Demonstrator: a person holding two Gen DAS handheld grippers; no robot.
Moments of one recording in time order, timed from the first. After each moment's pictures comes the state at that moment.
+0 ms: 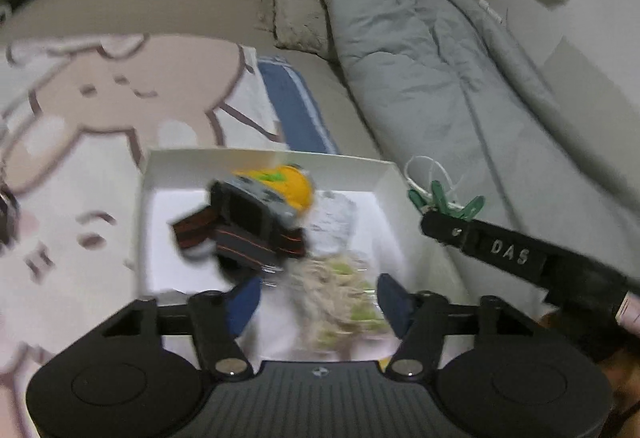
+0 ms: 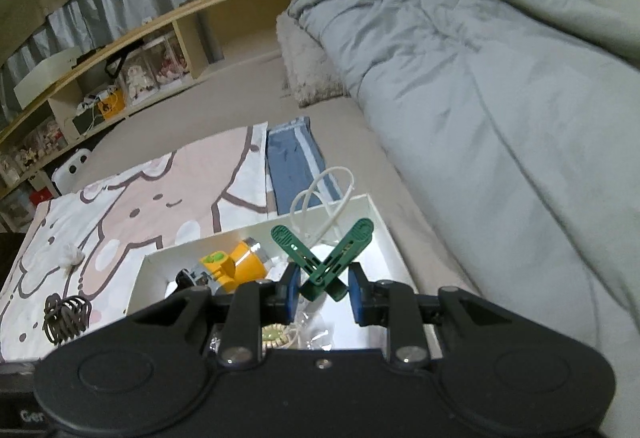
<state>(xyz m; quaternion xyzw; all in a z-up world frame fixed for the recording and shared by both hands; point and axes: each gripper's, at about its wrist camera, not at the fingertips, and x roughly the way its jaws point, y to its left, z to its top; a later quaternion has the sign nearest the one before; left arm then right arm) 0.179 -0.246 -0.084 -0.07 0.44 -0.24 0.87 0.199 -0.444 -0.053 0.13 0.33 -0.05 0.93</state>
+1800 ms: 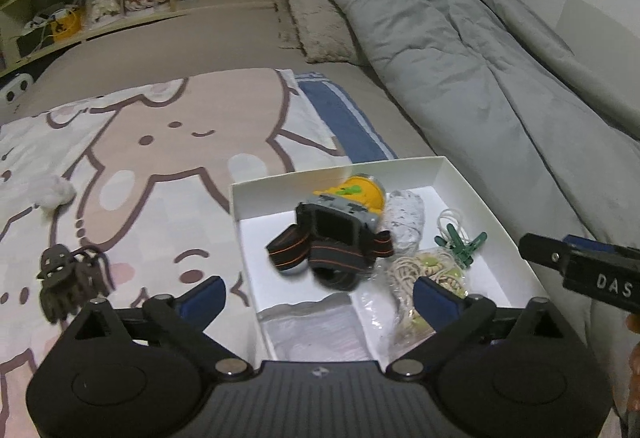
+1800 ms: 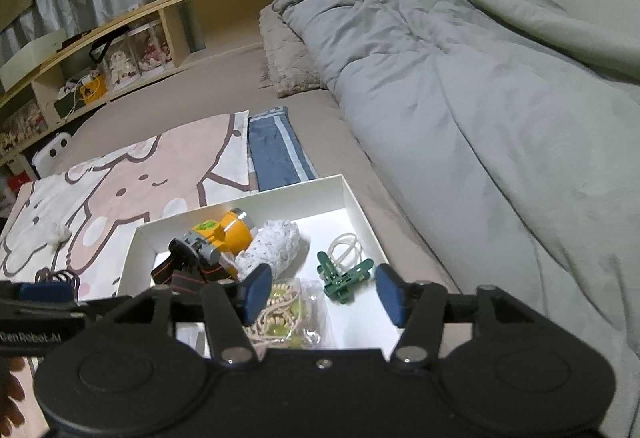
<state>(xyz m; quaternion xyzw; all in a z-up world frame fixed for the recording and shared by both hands) 0.172 -0.212 -0.059 0.03 0.42 -0.20 0.89 0.158 -0.429 -0.035 0.10 0.35 -0.09 0.93</state>
